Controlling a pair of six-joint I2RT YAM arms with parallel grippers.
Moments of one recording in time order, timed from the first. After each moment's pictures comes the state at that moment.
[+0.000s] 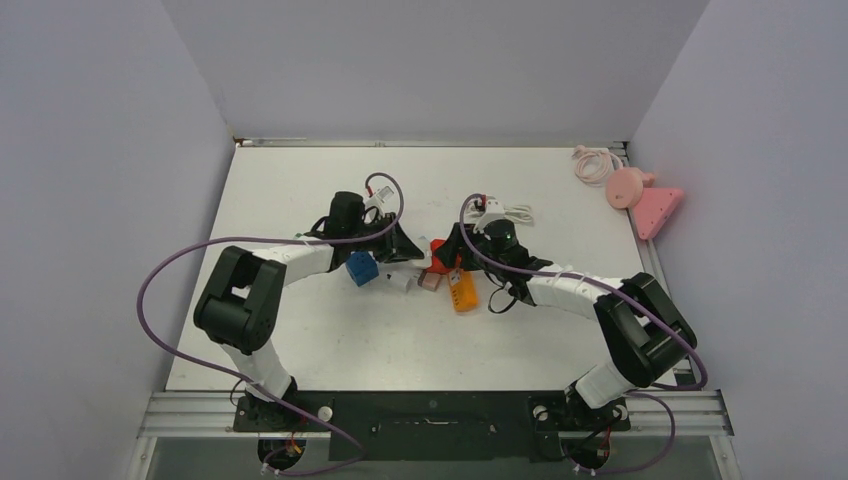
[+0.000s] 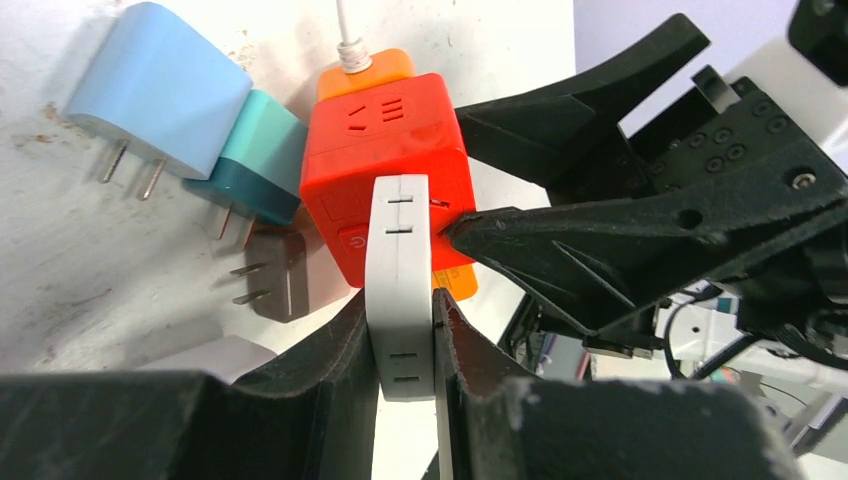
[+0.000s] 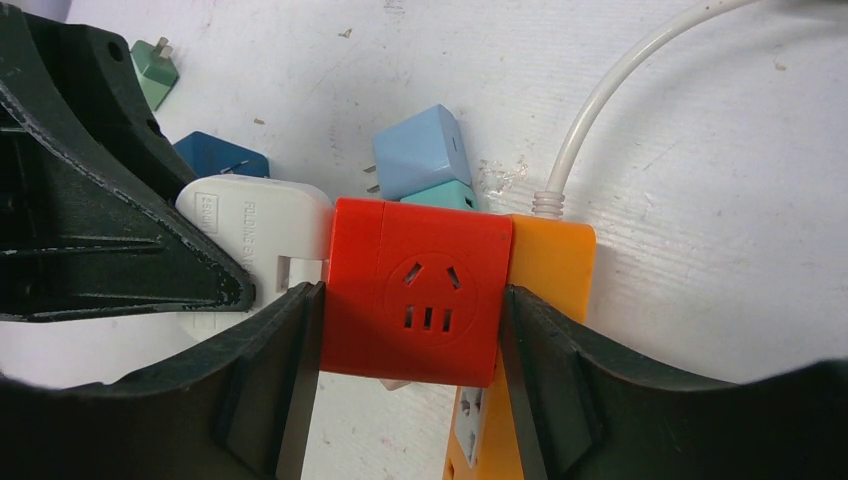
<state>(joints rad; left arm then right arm) -0.39 1.73 0.93 0.16 0.73 -0.73 0.59 1.55 0.73 0.33 -0.07 0.51</state>
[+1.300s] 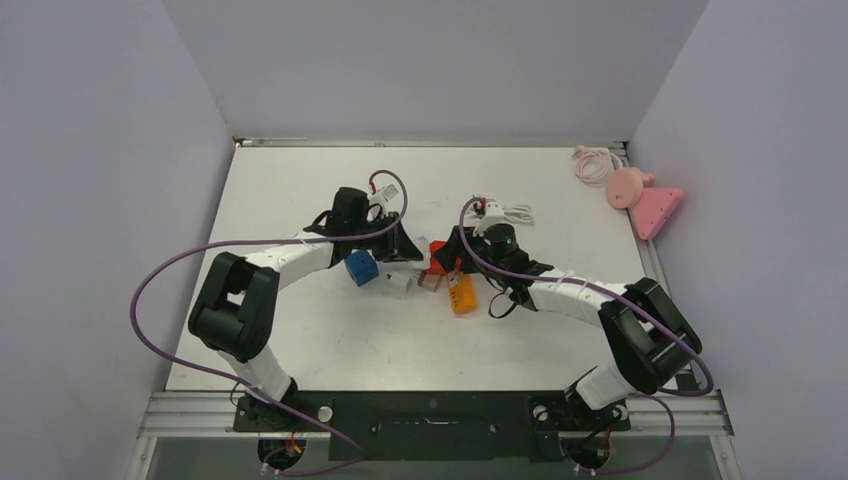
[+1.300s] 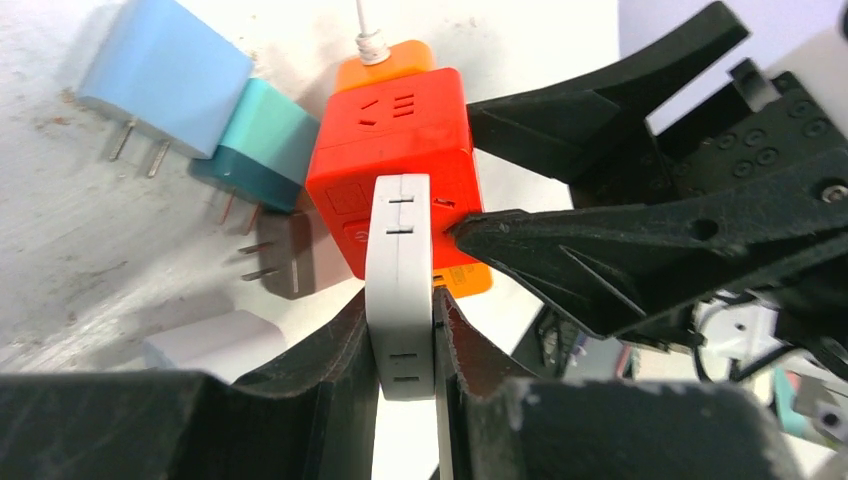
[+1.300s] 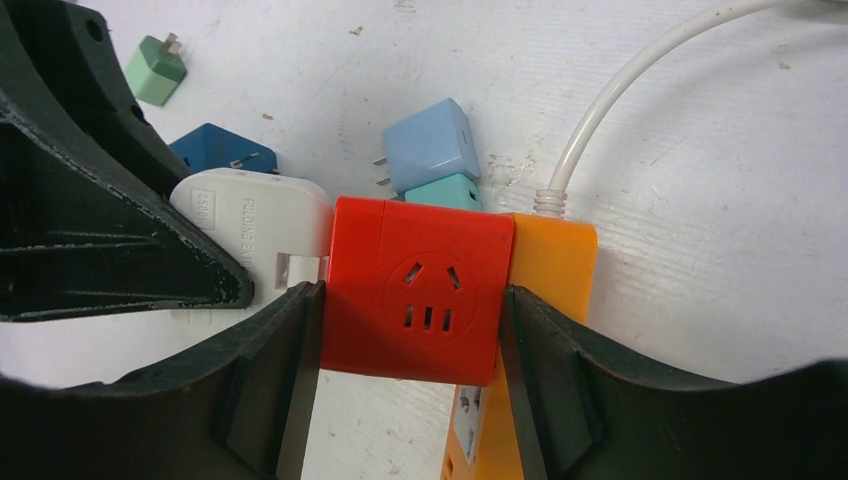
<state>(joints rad) -0.42 1.69 0.99 -0.02 0.64 -0.63 0.61 1.53 0.71 0.33 -0.04 0.50</state>
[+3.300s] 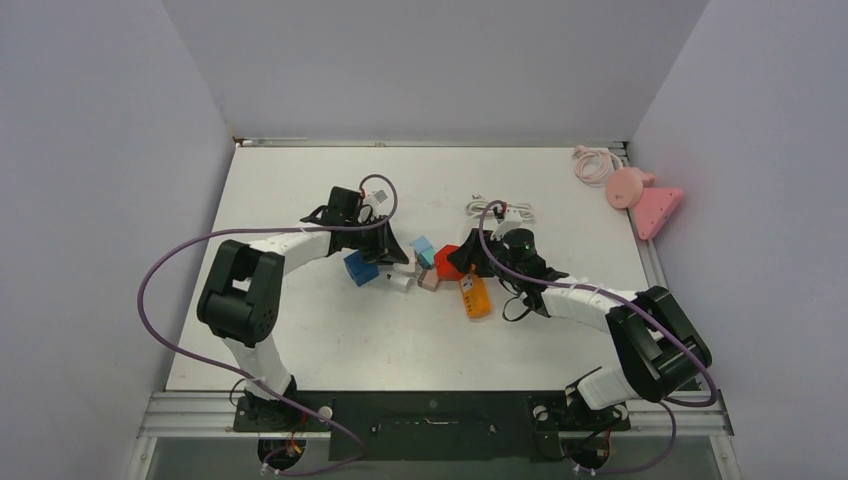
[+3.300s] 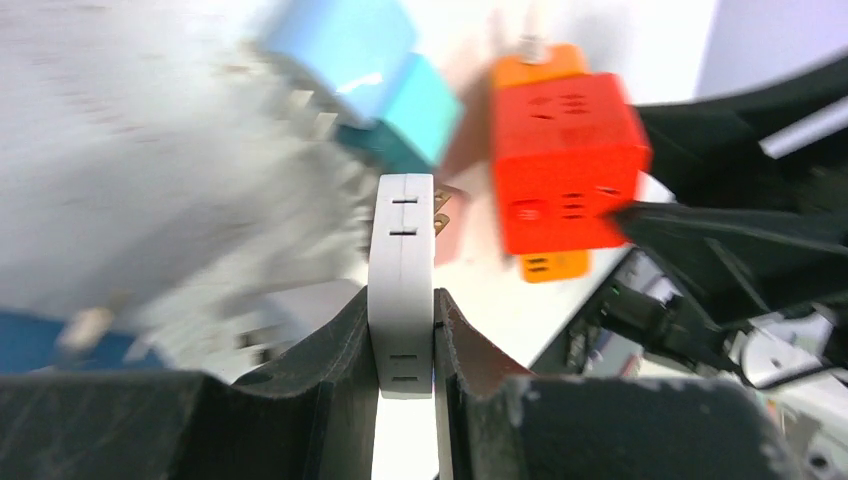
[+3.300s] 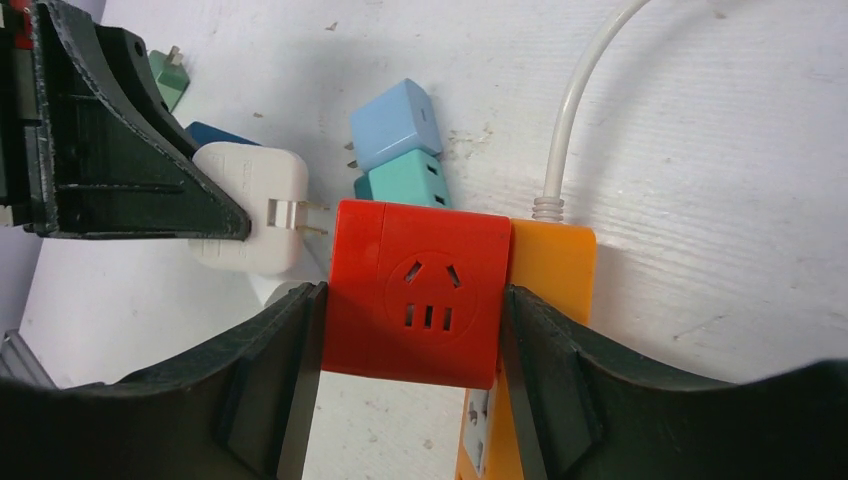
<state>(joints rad) -0.37 1.77 1.06 -0.17 0.68 -0.59 0.51 1.46 0.58 0.43 -0.18 0.57</state>
